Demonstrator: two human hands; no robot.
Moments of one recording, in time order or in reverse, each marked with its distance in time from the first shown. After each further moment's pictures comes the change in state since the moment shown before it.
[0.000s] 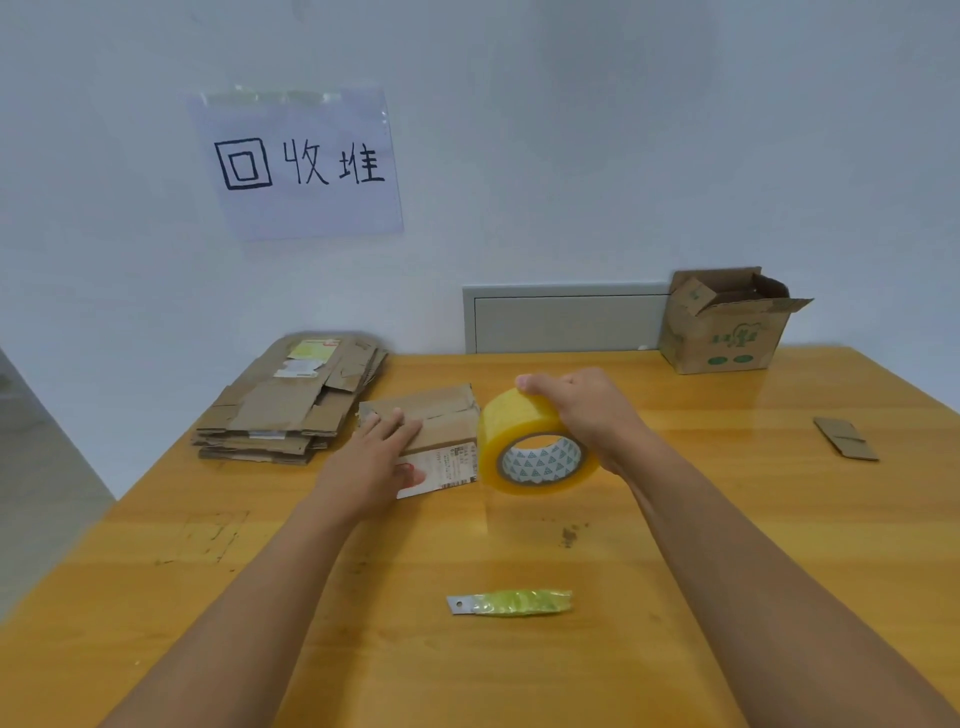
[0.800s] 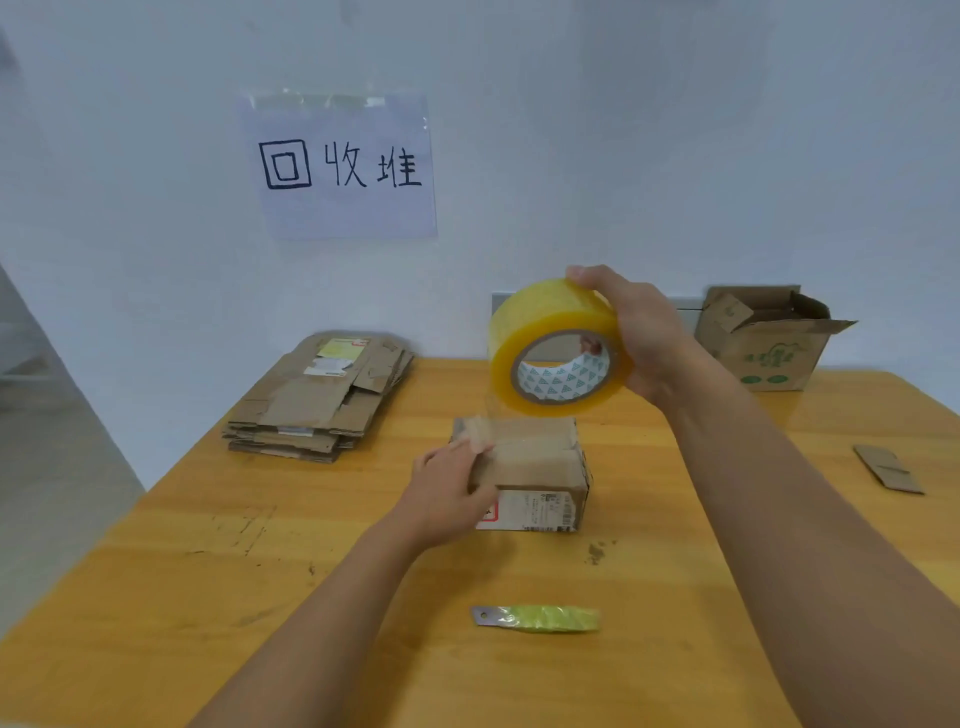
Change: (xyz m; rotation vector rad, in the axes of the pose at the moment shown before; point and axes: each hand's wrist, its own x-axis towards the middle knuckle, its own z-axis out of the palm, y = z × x) left_hand -0.019 0.050 0.006 -0.480 0.047 0.138; right_hand 0.014 -0.089 -0.019 0.360 0.013 -0.047
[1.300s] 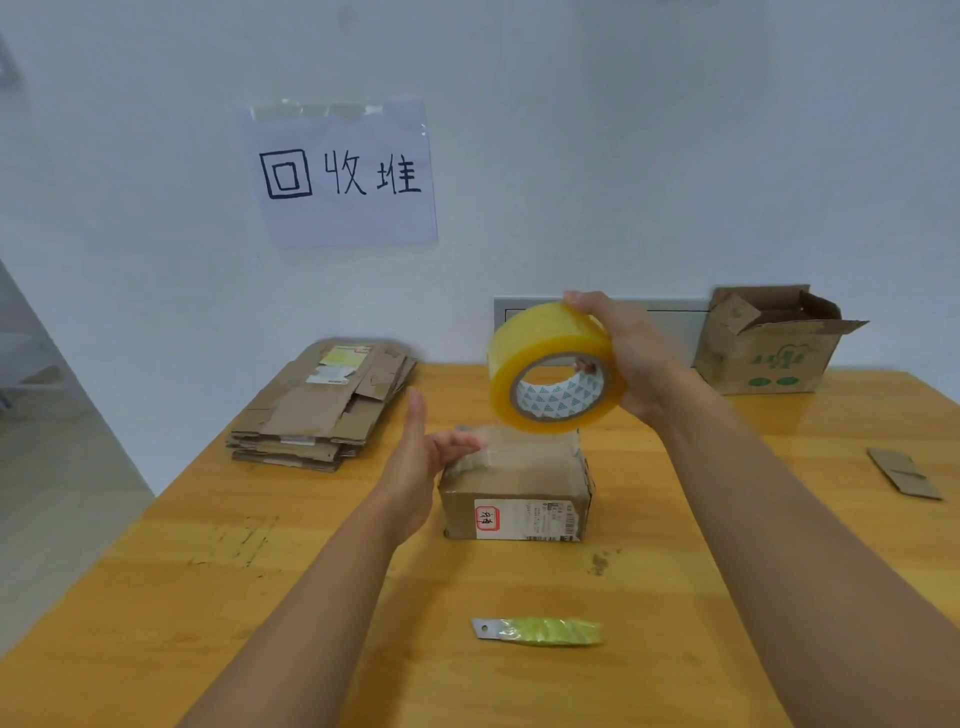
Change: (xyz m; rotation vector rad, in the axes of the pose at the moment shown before) left_hand 0.013 0.003 -0.027 -1.065 0.009 -0.345; right_hand 0.005 0.018 -0.003 0.032 -0.053 0.038
